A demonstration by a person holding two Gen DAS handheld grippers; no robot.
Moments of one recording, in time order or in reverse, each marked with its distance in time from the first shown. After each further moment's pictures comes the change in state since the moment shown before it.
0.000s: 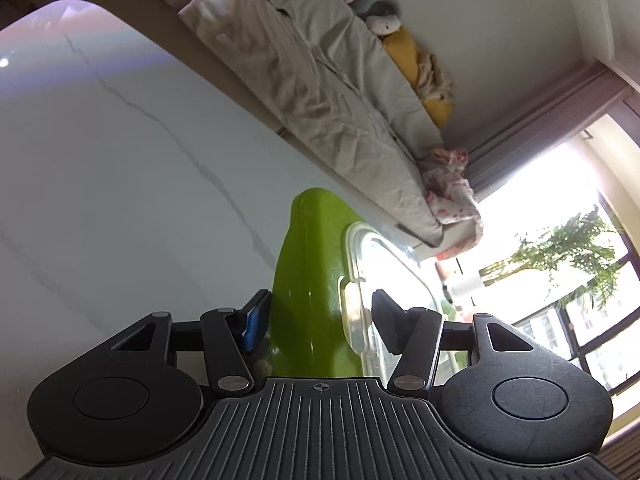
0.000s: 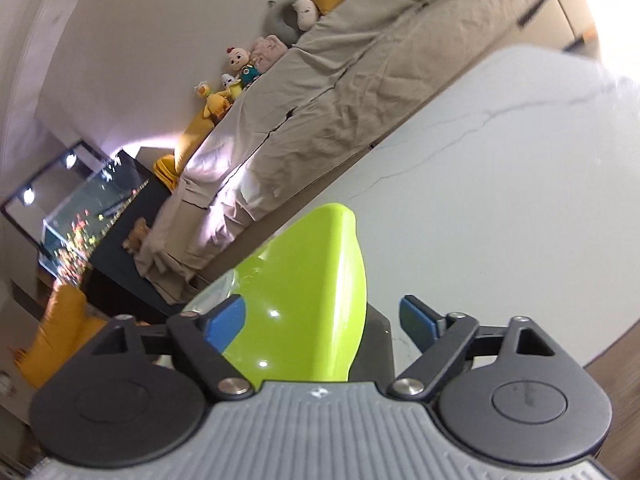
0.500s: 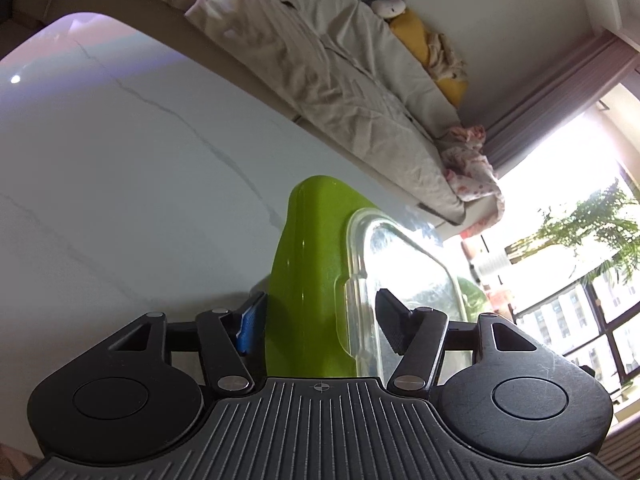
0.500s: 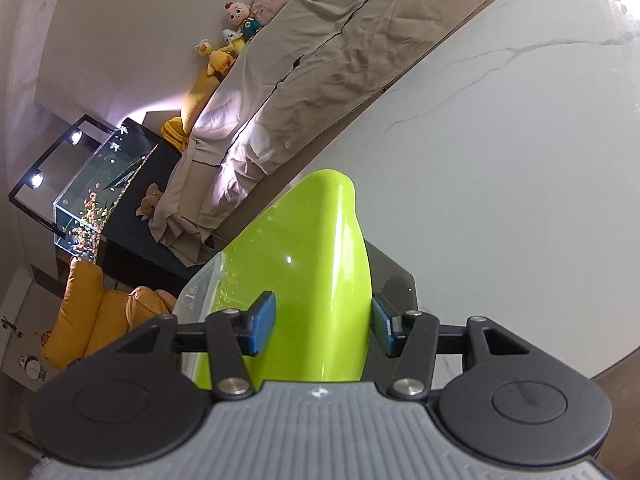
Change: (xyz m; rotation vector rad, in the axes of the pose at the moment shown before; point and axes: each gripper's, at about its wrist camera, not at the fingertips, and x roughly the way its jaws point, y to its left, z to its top) left arm -0.025 -0.022 -0.026 0.063 0.046 0.092; right arm 0.022 -0.003 -0.003 -0.007 0.141 0.033
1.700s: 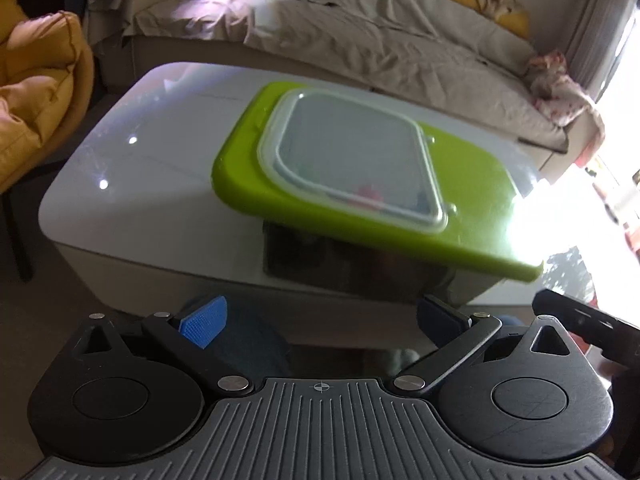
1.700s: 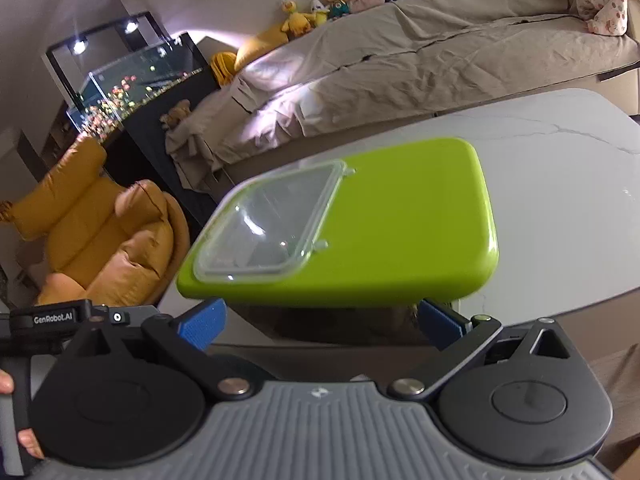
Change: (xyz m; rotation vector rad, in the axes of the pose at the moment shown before) left arm -0.075 -0.198 -0.178 0.224 0.007 0.542; right arm -0.078 0.163 -0.151 -0.443 0.014 -0.213
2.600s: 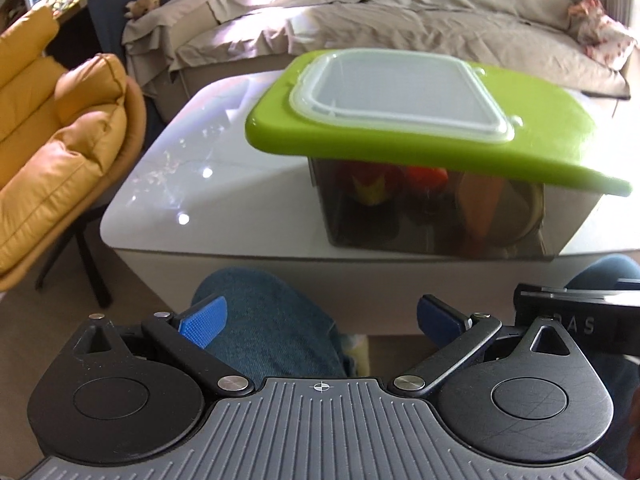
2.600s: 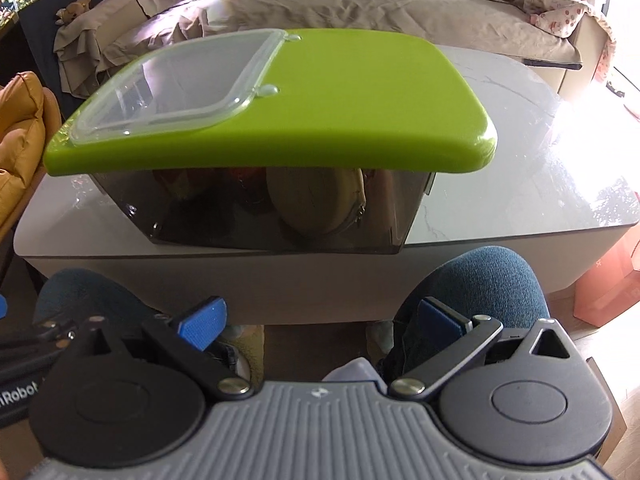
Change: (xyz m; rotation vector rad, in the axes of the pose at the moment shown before) left arm 0.031 -0.024 -0.038 0.128 -0.050 0.287; right arm 0.084 0.053 -0.056 -0.051 0.202 -0.392
